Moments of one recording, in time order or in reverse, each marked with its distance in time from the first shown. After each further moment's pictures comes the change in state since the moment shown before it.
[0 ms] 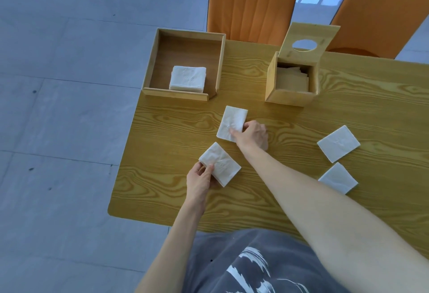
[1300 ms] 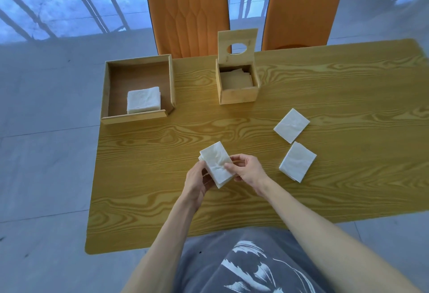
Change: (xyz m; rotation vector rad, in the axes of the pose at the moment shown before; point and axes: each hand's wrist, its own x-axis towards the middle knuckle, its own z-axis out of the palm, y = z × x) left_hand -0.009 0.000 0.052 0.104 -0.357 -0.041; right_hand -0.045 0.133 -0.037 0.753 -0.399 -0.003
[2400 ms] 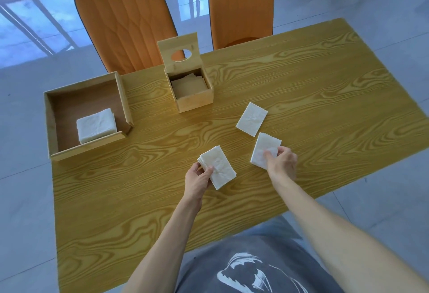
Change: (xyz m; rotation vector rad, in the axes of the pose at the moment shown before) left_hand 0.020 -0.017 0.066 0.248 -0.077 0.005; right_hand -0.026 0.024 -0.116 -0.235 0.932 0.279
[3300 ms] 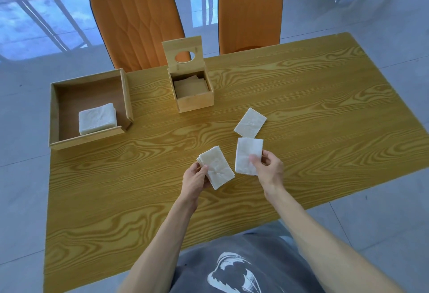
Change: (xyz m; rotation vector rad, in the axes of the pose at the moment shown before) left_hand -0.002 -0.005 0.013 -0.055 0.013 0.007; right_hand -0.011 0.006 -0.001 0.523 -0.303 -0.186
